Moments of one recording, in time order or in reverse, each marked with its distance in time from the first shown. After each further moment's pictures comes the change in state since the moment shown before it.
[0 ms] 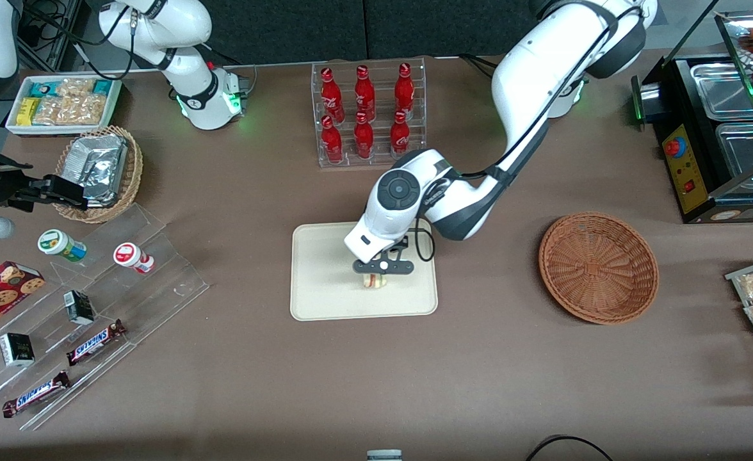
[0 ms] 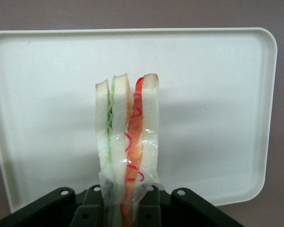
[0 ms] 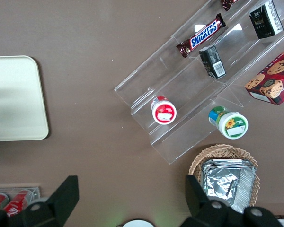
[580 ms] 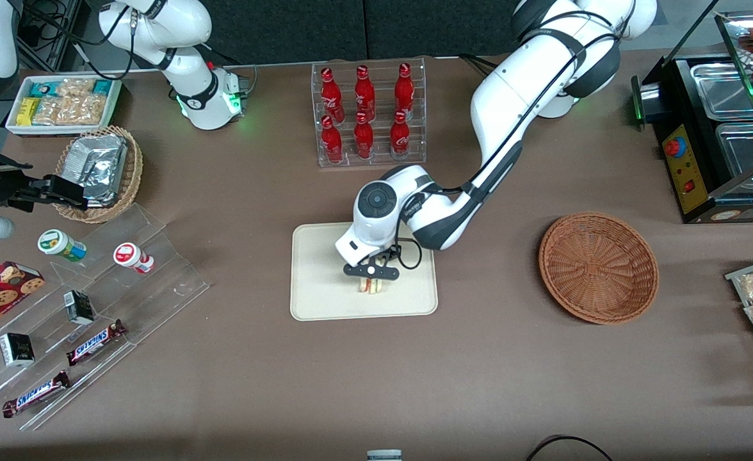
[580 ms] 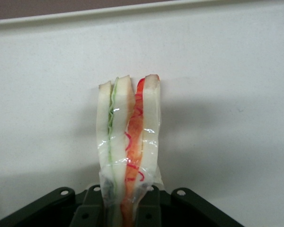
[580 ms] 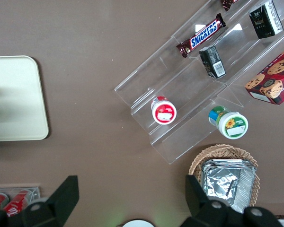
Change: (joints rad) arm -0.060 0.122 0.040 0.072 0.098 0.007 -0.011
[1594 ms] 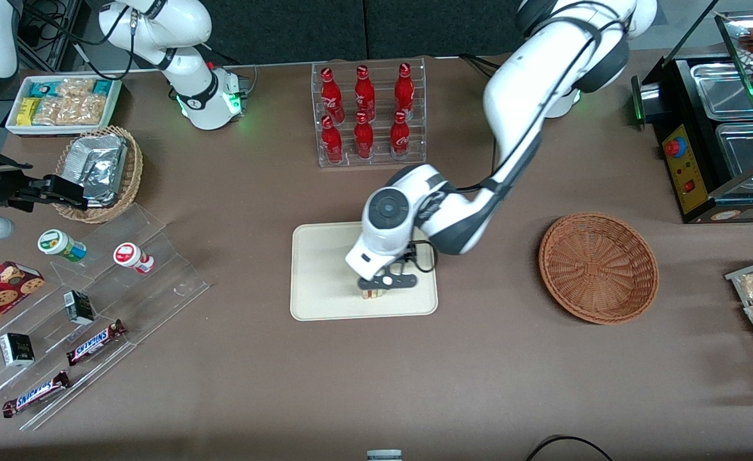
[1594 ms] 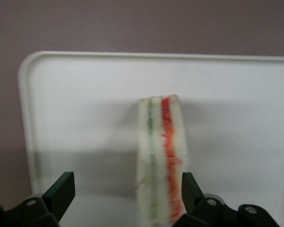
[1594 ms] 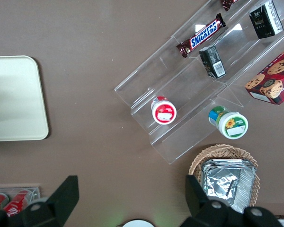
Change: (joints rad) arm 0.056 -0.090 0.020 0.086 -0.108 -0.207 -0.030
